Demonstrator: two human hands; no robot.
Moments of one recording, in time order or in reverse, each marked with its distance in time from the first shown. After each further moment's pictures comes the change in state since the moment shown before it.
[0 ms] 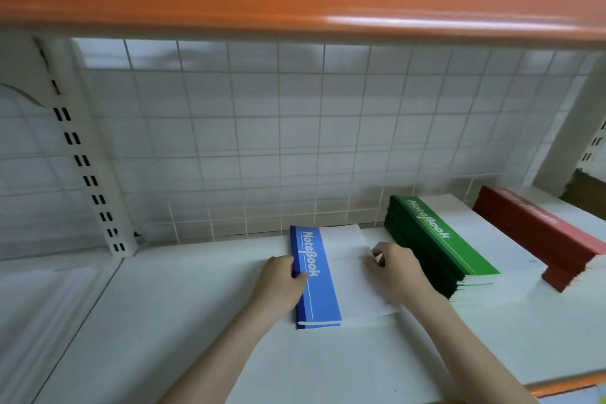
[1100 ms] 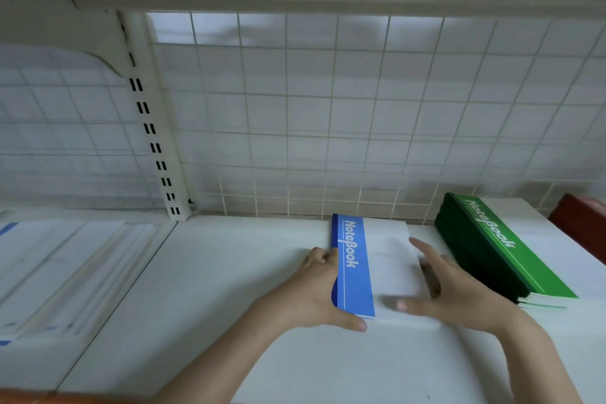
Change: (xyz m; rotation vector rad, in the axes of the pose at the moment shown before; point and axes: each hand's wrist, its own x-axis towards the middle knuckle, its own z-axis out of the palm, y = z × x) left_hand -0.036 -0.003 -0.015 0.299 -0.280 0.208; right_hand -0.016 0.021 -0.025 0.057 -0.480 -0.177
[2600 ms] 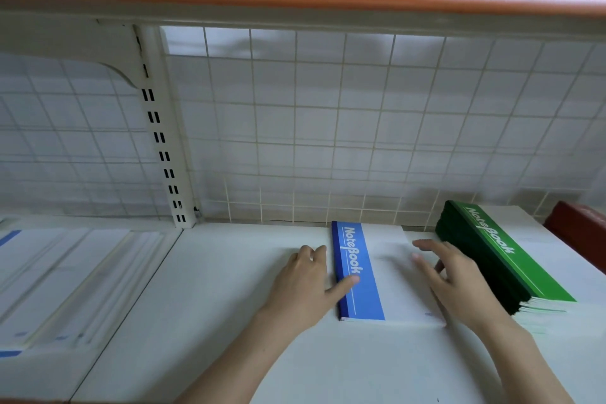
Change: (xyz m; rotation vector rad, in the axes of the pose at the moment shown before) left_hand -0.008 -0.006 -0.009 0.275 0.312 -0.112; right_hand 0.011 -0.010 0.012 -0.079 0.540 -0.189
